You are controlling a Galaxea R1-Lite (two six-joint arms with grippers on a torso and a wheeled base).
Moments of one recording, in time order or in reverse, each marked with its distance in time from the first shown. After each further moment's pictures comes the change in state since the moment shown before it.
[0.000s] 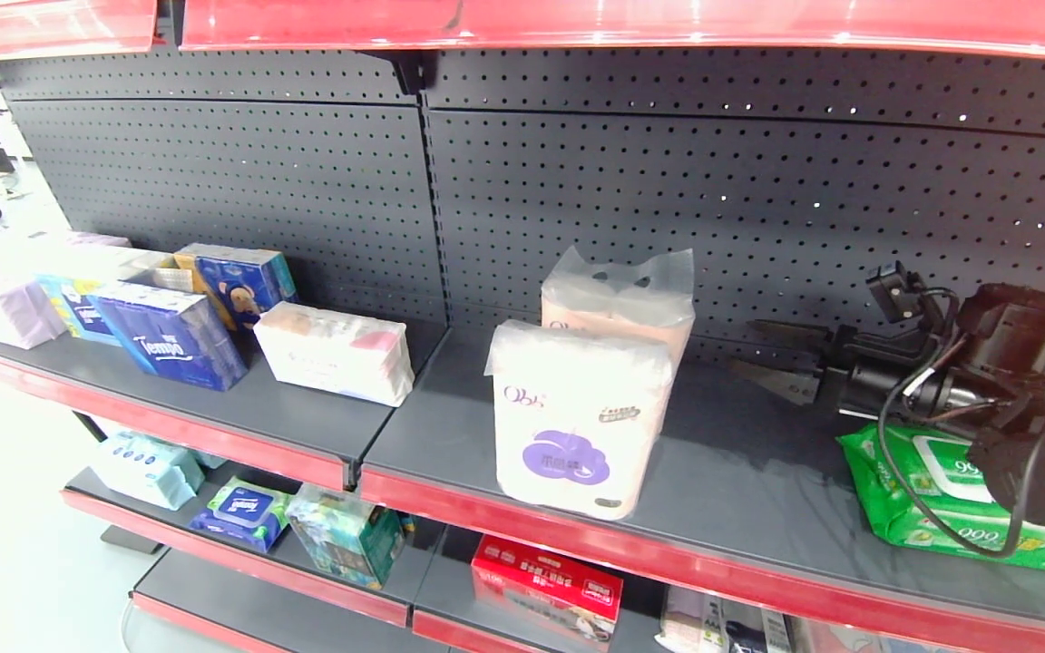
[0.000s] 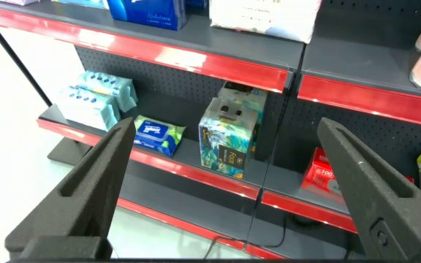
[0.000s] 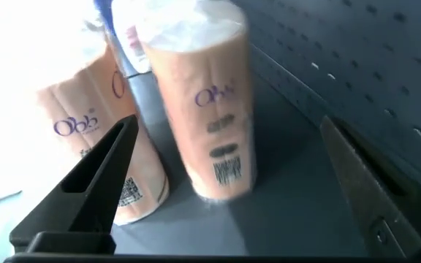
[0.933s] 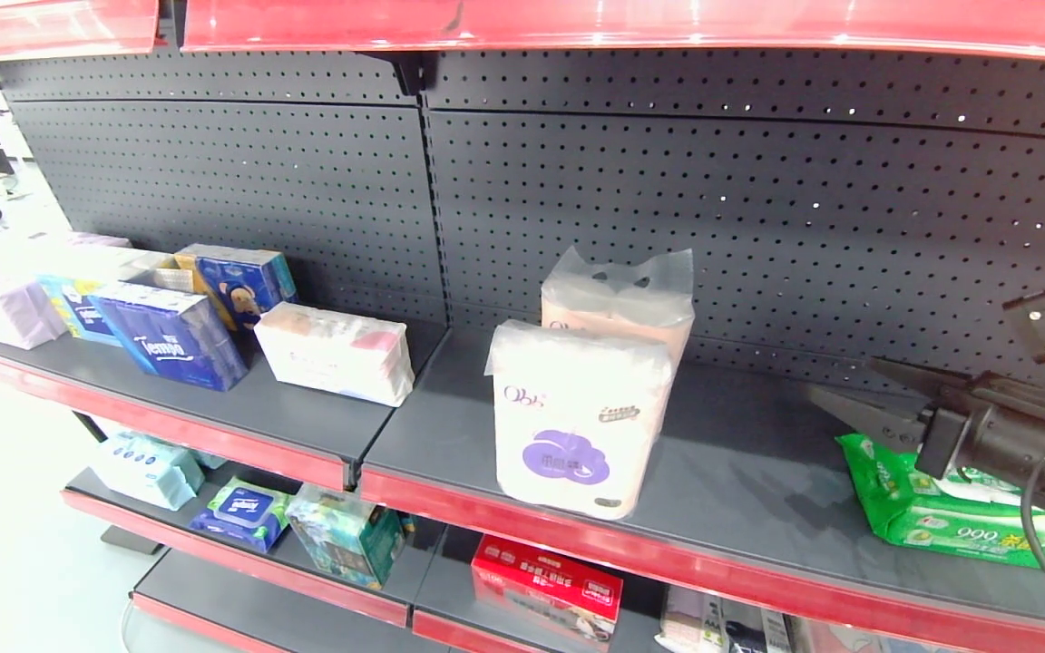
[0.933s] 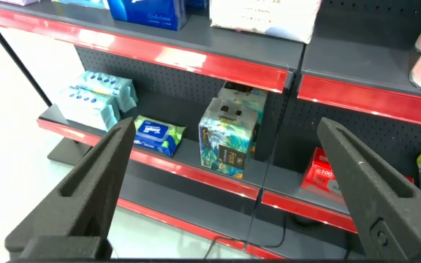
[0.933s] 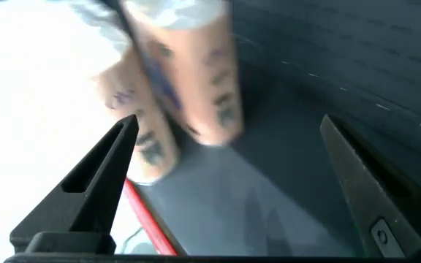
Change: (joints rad) left arm 0.000 0.000 0.000 0.000 0.000 0.000; right arm 0.015 -0.482 0.303 0.267 -0.382 0.007
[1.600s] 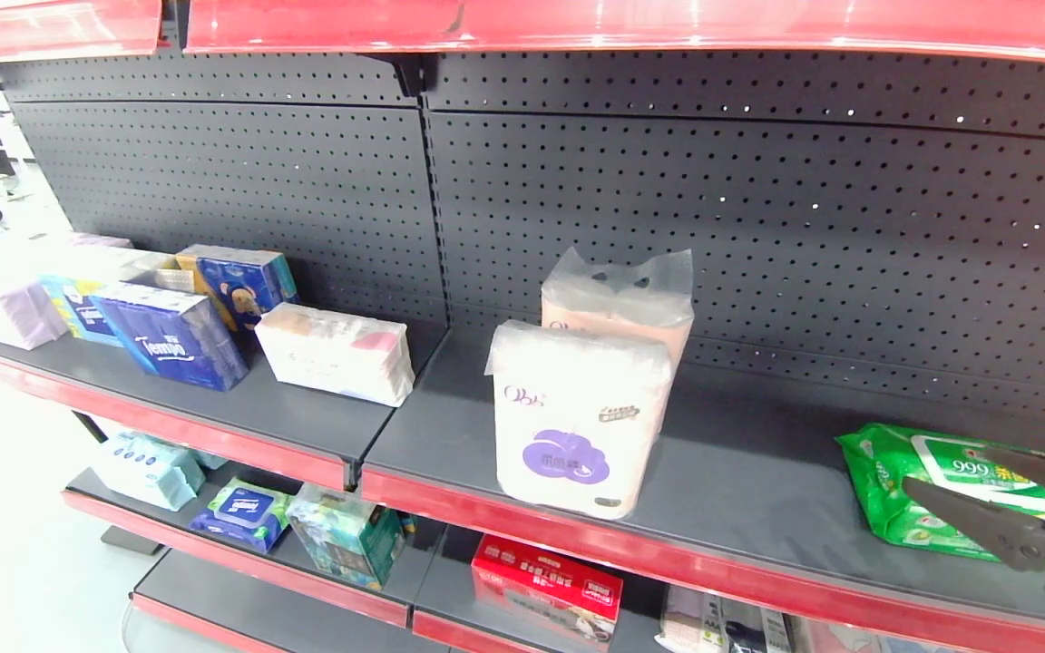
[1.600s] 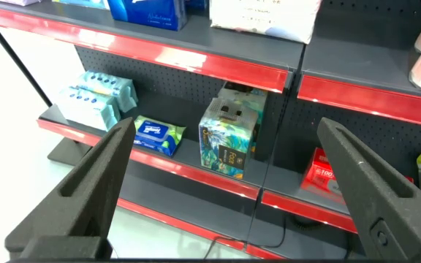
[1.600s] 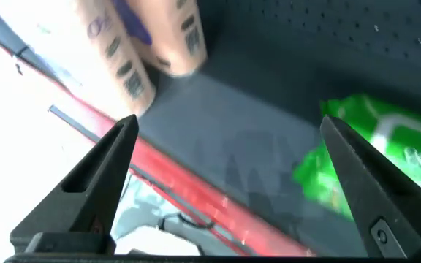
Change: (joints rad) left arm 0.000 0.000 0.000 0.000 0.000 0.000; right arm 0.037 -0.469 -0.007 0.641 -0.219 -0.023
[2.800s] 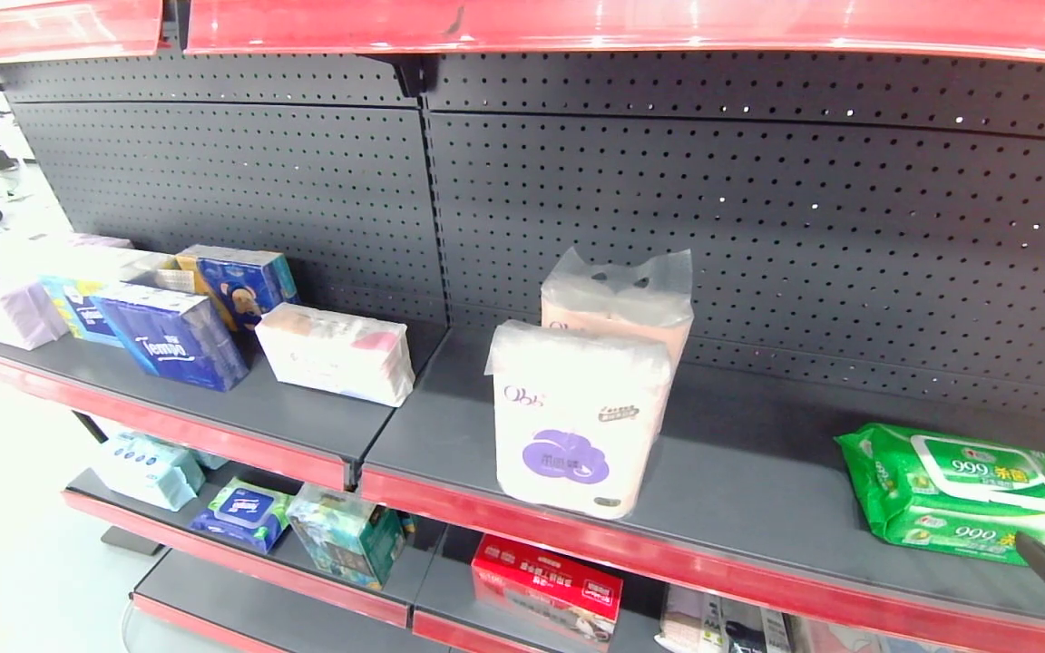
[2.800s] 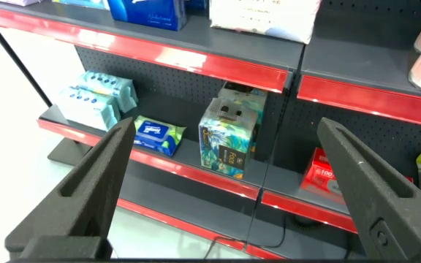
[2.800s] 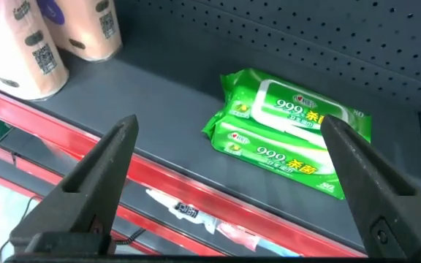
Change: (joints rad) left arm 0.000 0.000 0.000 0.000 0.000 0.000; right arm -0.140 -0.288 0.123 0.055 -0.141 -0.187
